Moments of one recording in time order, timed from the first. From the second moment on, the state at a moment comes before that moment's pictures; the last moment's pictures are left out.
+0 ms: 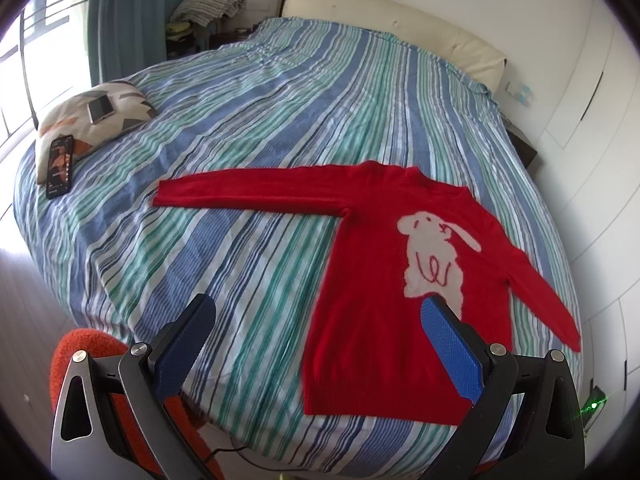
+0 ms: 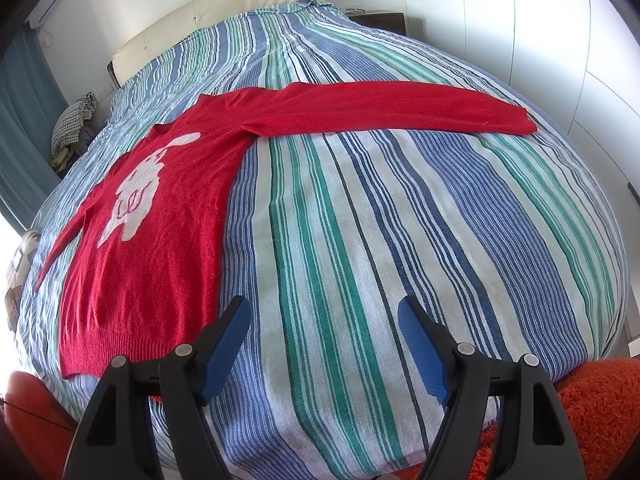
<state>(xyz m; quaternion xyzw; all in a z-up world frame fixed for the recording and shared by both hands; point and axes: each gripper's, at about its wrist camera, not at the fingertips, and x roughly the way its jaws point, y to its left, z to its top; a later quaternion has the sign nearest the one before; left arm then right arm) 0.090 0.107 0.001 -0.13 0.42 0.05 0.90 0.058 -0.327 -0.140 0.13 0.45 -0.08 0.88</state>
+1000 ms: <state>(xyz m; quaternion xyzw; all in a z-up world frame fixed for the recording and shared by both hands) 0.090 0.108 -0.001 -0.13 0.42 0.05 0.89 0.058 -0.326 -0.140 0.13 0.45 -0.08 0.88</state>
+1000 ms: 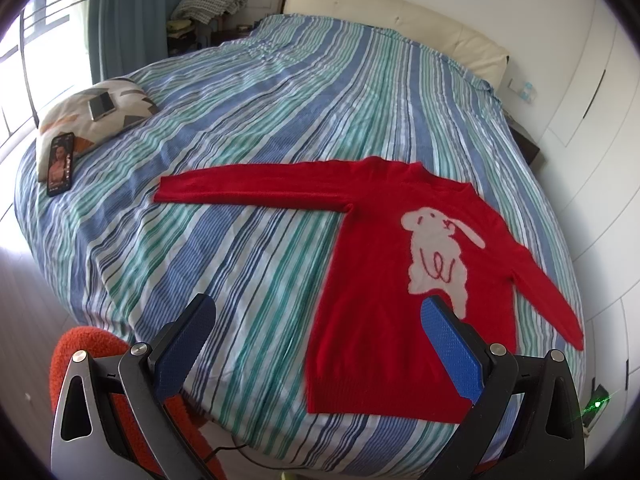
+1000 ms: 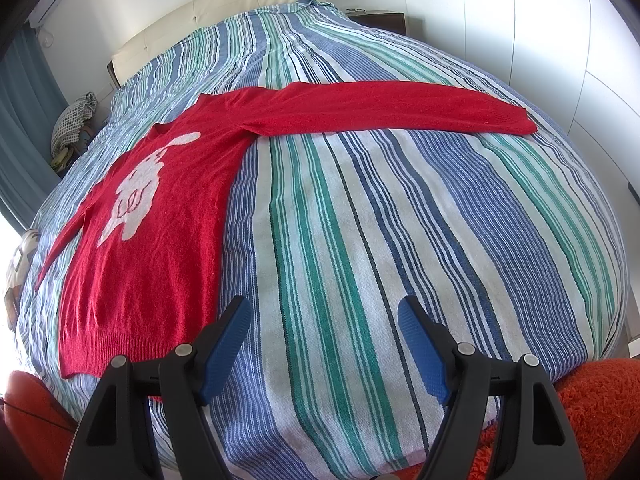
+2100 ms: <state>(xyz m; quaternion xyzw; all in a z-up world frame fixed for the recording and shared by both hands) 0.100 0.148 -0.109 -0.04 0.44 0.13 0.89 0.096 -0.578 -0.137 0.52 0.31 -0.12 0.78</state>
